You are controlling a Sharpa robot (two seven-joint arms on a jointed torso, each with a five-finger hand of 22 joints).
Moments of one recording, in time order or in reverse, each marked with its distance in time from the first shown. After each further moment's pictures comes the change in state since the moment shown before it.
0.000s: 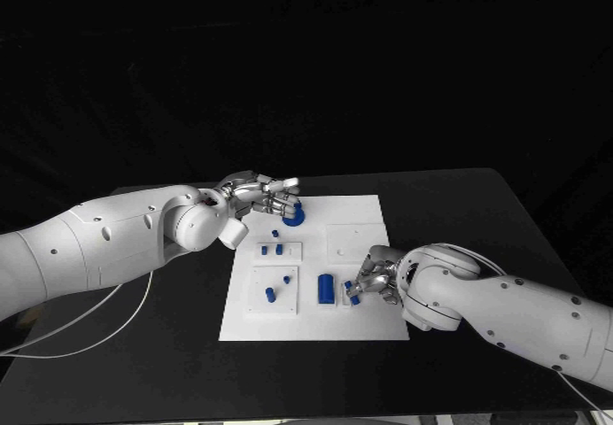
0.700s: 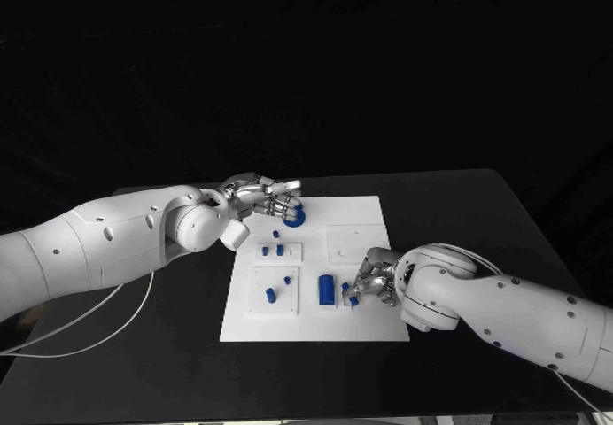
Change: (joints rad) left arm 0.000 0.001 0.000 0.001 -0.005 0.013 -0.015; left_hand 0.000 0.000 0.003 0.003 0.000 0.000 0.000 0.000 0.000 -0.004 0.004 0.000 0.000 0.000 0.000 0.000 -0.001 0.000 0.000 0.000 -0.004 0.000; right arm 0.002 0.016 -0.001 -0.014 0.008 0.034 0.001; right_hand -0.007 0.007 -0.035 0.097 -0.152 0.001 -0.001 0.004 0.003 0.000 0.000 -0.007 -0.007 0.001 -0.001 -0.008 0.000 0.000 0.000 0.000 -0.009 0.001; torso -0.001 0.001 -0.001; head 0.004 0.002
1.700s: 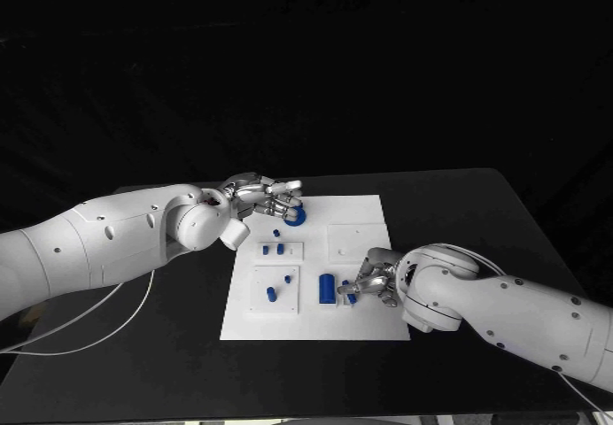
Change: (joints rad) left arm 0.000 0.000 0.000 -0.002 -0.006 0.005 -0.011; left_hand 0.000 0.000 0.002 0.007 0.000 0.000 0.000 0.000 0.000 -0.003 -0.003 0.000 0.000 0.000 0.000 0.000 0.000 0.000 0.000 0.000 0.000 0.000; right arm -0.001 -0.009 -0.001 0.016 0.001 0.005 0.004; right_hand -0.077 -0.041 0.058 0.119 -0.201 0.002 -0.002 0.000 -0.001 0.000 0.000 0.000 -0.003 0.000 0.000 0.000 0.000 0.000 0.000 0.000 -0.003 -0.001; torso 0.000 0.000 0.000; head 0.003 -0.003
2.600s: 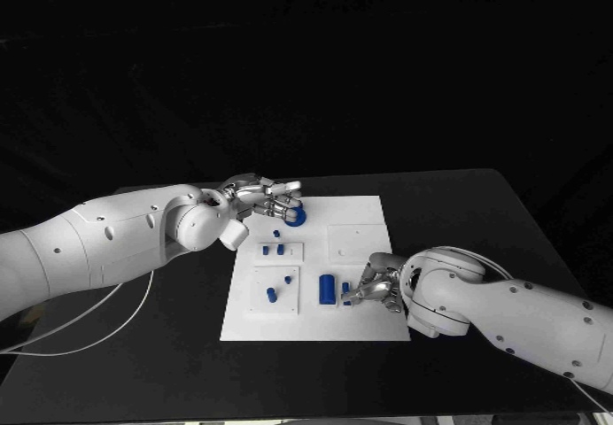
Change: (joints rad) left arm 0.000 -0.001 0.000 -0.003 -0.003 0.003 -0.005; left_hand 0.000 -0.008 0.003 0.007 0.000 0.000 0.000 0.000 0.000 0.000 0.000 0.000 0.000 -0.004 0.004 0.000 0.000 0.000 -0.004 0.004 0.000 0.000; right arm -0.002 -0.031 -0.001 0.033 0.008 0.032 0.003; right_hand 0.008 0.008 0.027 -0.016 0.014 0.003 -0.003 0.000 0.002 0.000 0.000 0.000 -0.002 0.000 0.000 -0.004 0.000 0.000 0.000 0.000 0.000 -0.002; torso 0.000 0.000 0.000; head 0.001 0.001
